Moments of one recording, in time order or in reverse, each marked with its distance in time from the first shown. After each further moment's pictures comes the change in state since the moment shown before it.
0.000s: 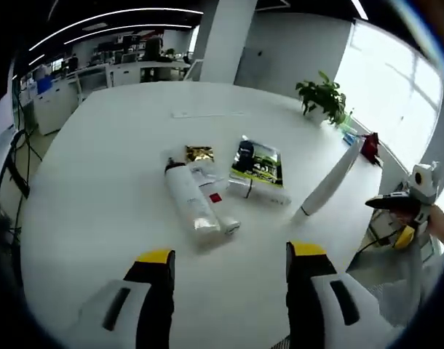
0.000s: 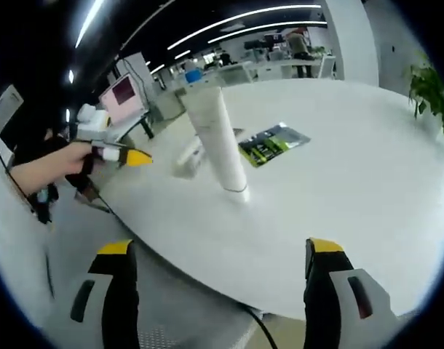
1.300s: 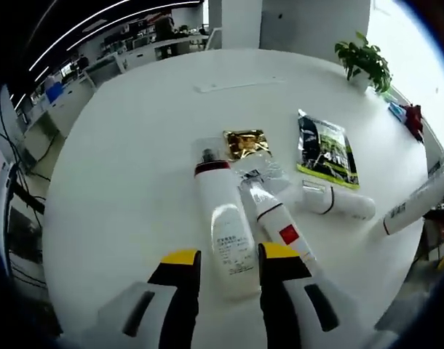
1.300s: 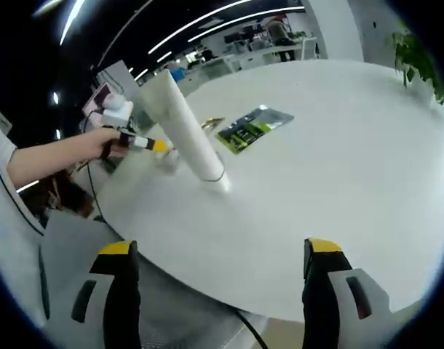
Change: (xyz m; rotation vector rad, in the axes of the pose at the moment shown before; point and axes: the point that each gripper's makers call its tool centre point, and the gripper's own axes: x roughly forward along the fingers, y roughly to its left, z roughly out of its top) left arm 0.091 0.065 0.028 0.122 0.200 0.232; right arm 0.019 -0.024 -0.018 0.123 0.023 -0.014
